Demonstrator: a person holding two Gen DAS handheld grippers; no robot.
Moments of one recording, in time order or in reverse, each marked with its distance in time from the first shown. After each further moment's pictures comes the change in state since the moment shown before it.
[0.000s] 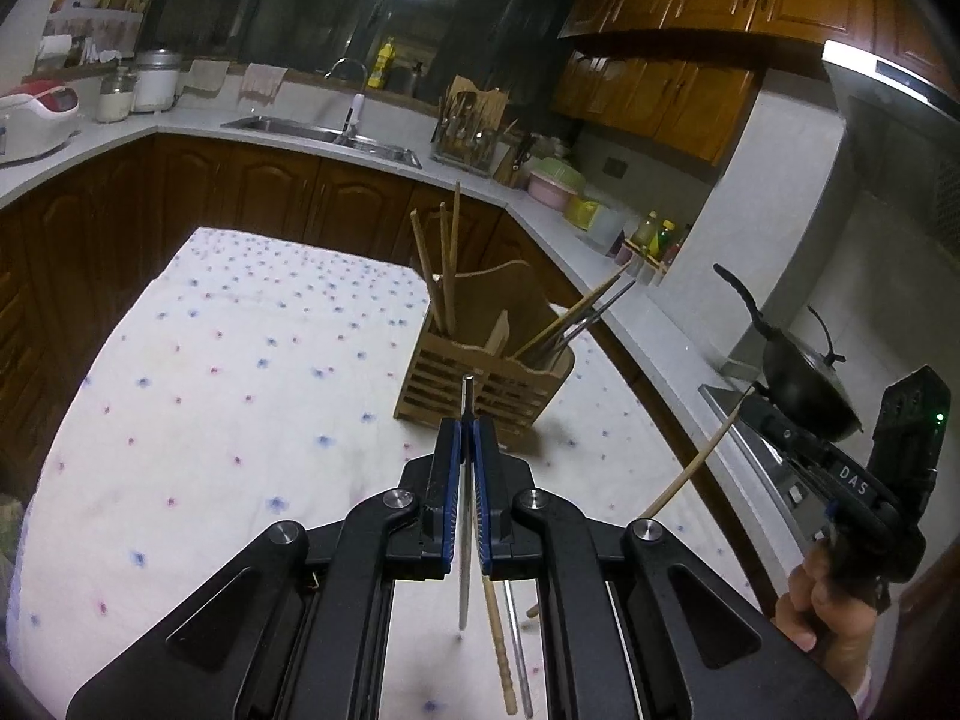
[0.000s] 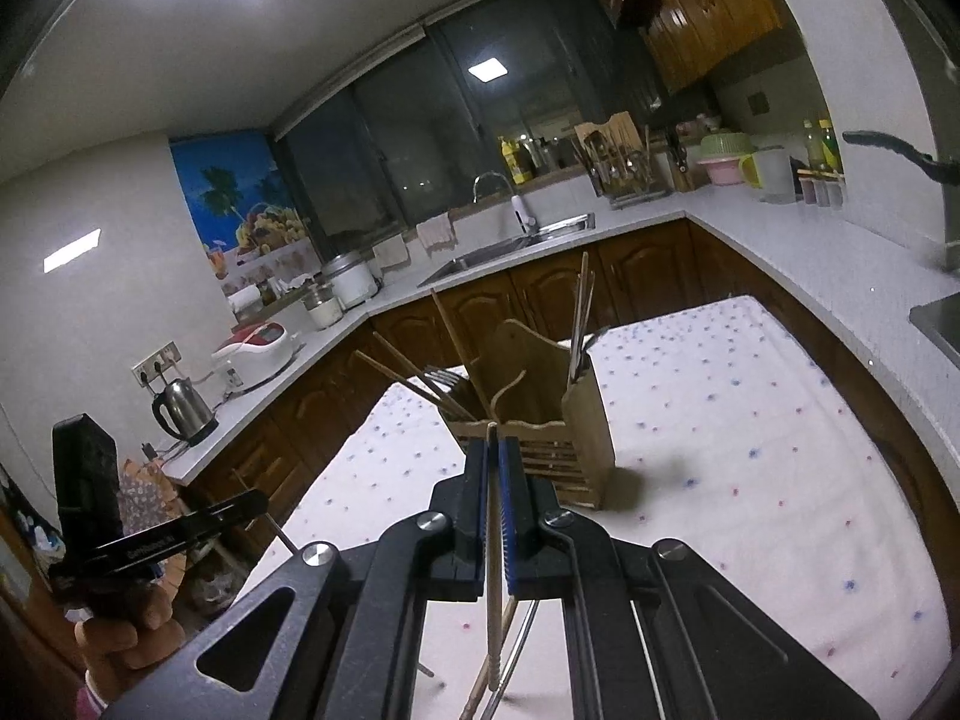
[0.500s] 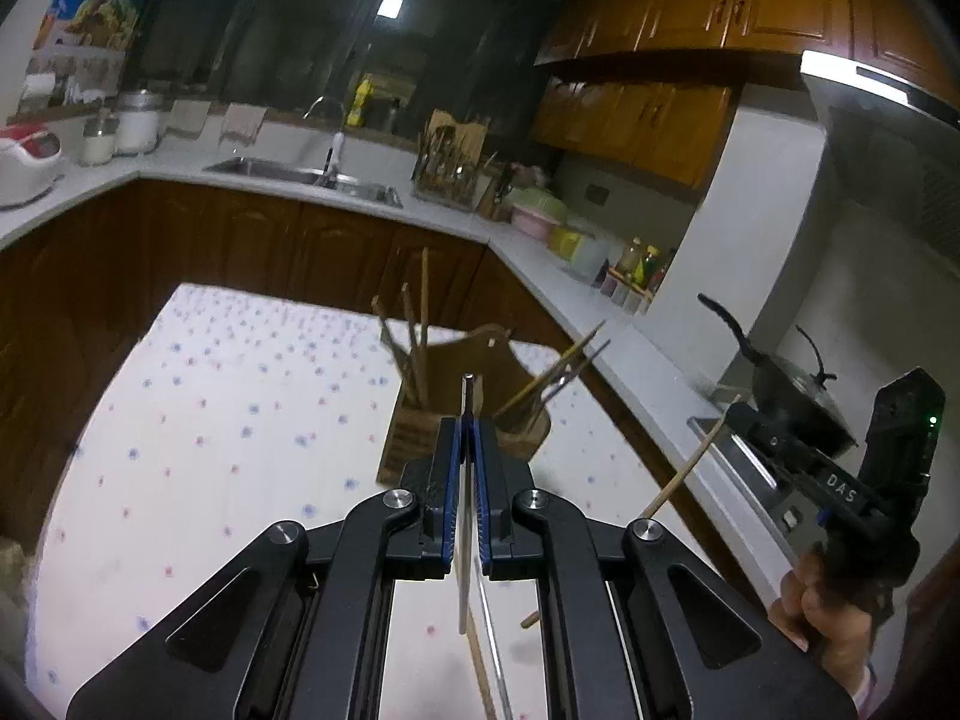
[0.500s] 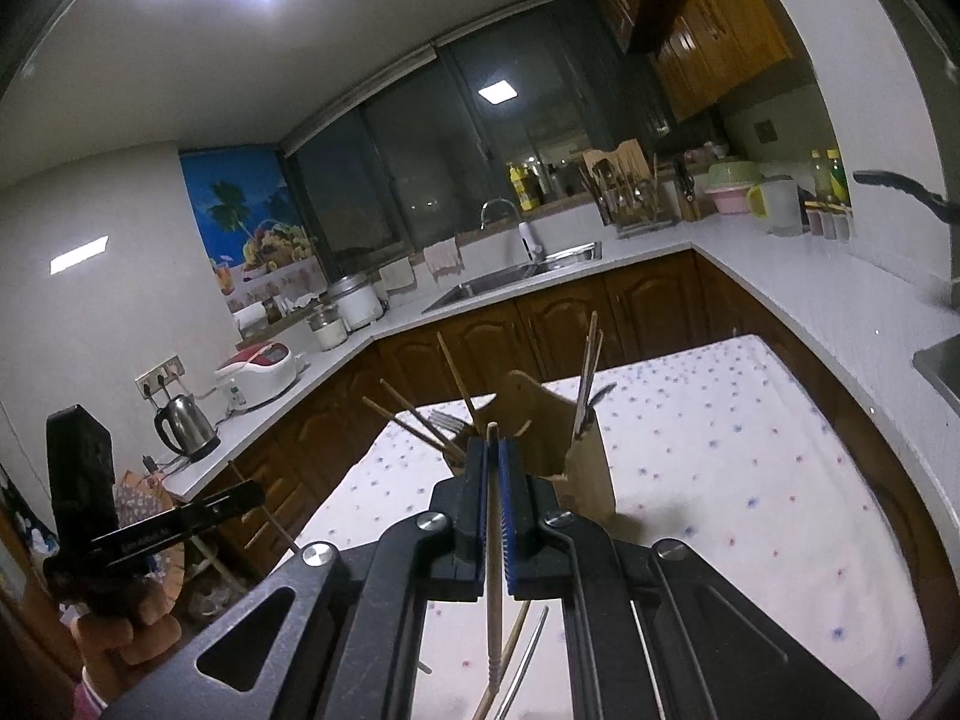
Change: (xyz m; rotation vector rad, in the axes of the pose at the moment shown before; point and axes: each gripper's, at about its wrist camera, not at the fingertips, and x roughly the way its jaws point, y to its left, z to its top) left arm -0.001 -0.022 0.041 0.050 -0.080 -0.020; right arm 0.003 0.001 0.030 -0.029 -0.057 0.009
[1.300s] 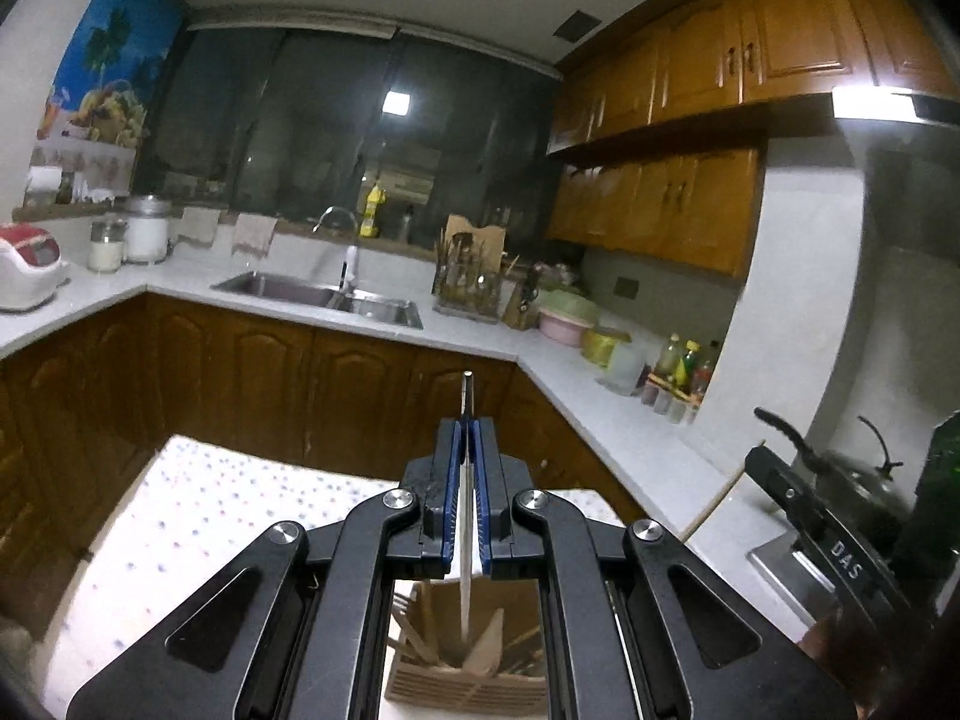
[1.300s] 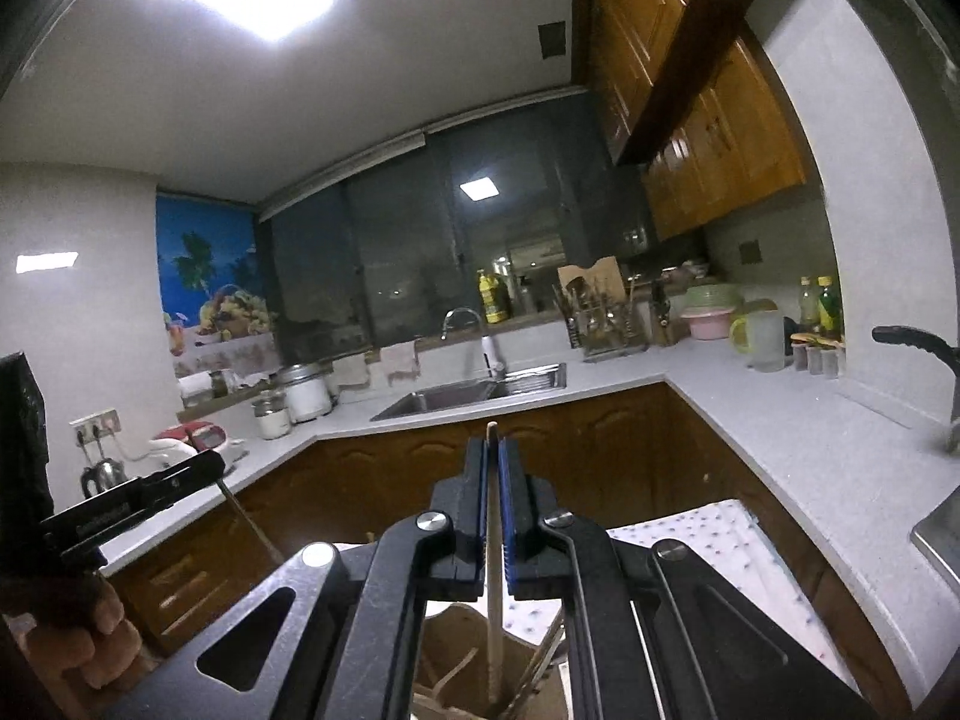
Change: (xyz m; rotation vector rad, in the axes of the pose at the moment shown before) left arm 0.095 -0.011 0.095 0.056 -0.240 0.103; right arm 0.085 0.003 0.082 -0.102 -0.243 -0.140
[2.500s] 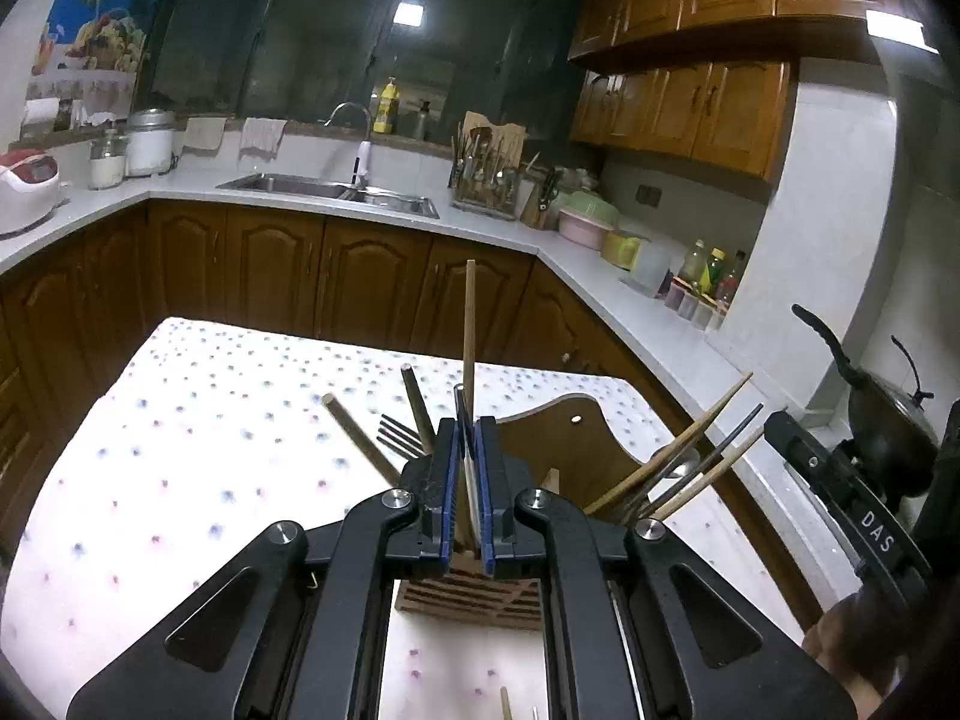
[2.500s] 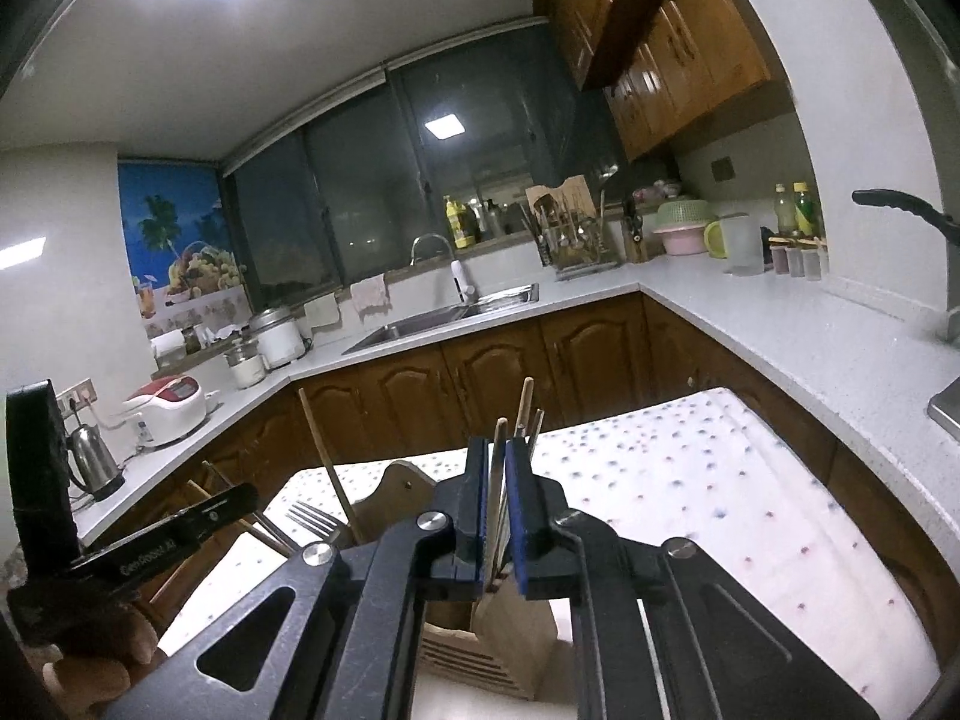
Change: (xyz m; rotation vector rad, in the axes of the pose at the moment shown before) left arm 0.041 0.015 -0.082 -0.018 0.216 0.021; right arm 0.018 -0.027 -0.071 0.073 0.148 -0.042
